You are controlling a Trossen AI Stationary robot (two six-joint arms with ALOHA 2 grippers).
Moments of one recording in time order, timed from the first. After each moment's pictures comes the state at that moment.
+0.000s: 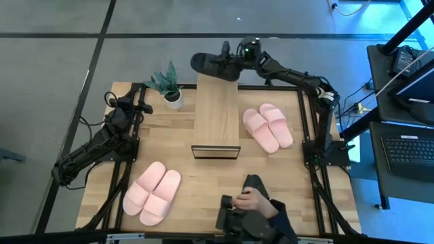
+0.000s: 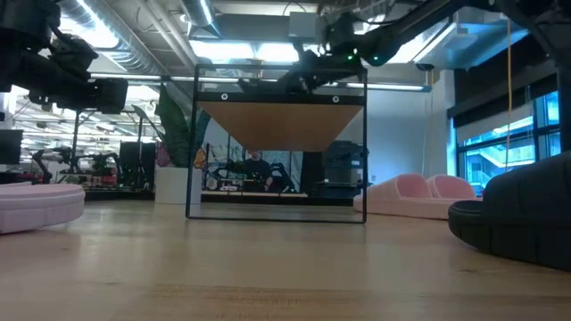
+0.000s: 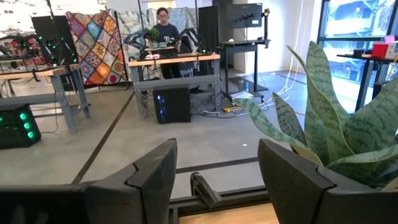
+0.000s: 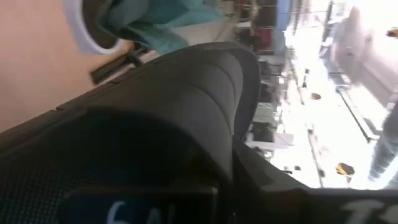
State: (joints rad) left arm 0.68 0.00 0.07 -0.08 -0.79 0.04; right arm -0.69 1.97 1.66 0.07 -0.47 -1.66
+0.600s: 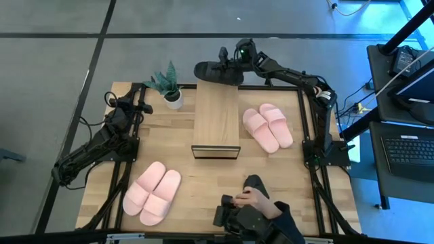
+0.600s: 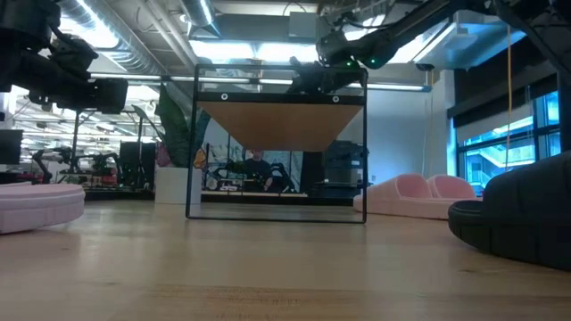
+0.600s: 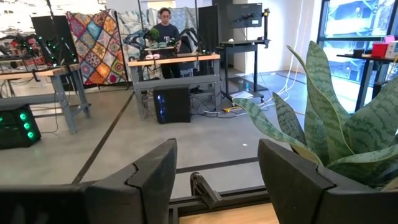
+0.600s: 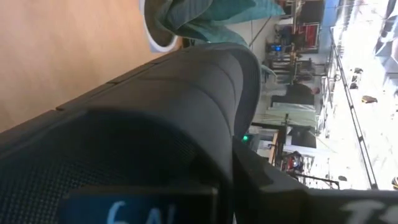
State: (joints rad) left arm 0.68 0.00 0.07 -0.08 -0.79 0.04; right arm -0.69 1.99 1.67 -0.10 -0.45 -1.72
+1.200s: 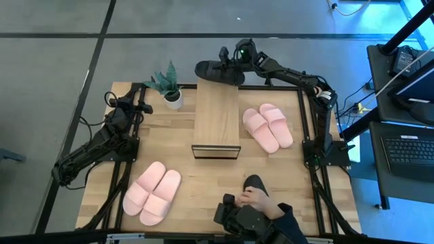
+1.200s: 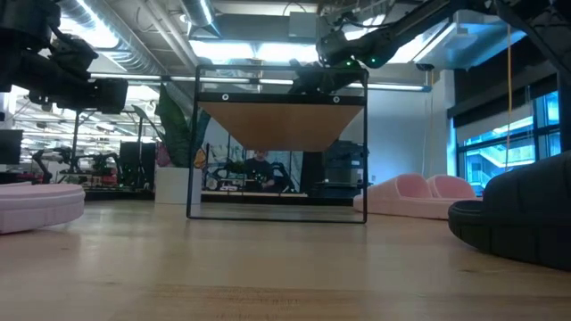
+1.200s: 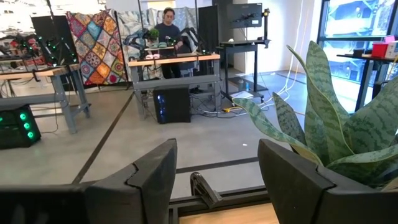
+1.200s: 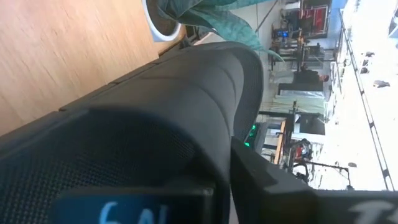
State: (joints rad) left arm 0.68 0.00 0.07 -0.08 -0.79 0.04; right arm -0.70 1.98 1.67 -0.12 -0.39 -1.68
